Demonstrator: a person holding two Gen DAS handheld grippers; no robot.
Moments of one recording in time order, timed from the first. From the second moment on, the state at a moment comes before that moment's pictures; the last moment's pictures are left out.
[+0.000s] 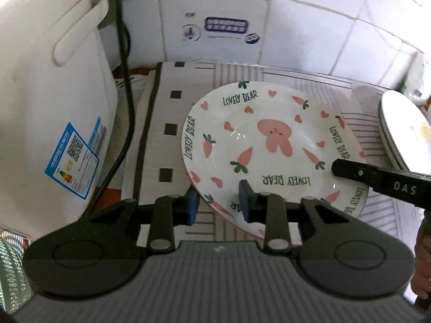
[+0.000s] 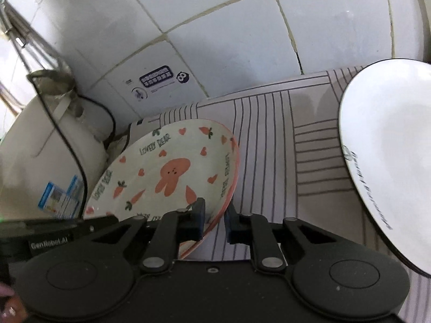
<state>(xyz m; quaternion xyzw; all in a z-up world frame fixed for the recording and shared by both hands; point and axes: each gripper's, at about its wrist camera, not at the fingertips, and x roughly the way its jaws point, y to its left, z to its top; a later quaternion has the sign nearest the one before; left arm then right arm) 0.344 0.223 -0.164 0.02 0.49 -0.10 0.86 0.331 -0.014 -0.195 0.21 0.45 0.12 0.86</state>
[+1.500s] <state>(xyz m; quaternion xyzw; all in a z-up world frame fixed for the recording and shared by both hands) 0.351 -0.013 -0.136 0.07 0.55 -0.22 0.80 0.254 -0.231 -0.149 0.21 0.45 0.00 0.87</state>
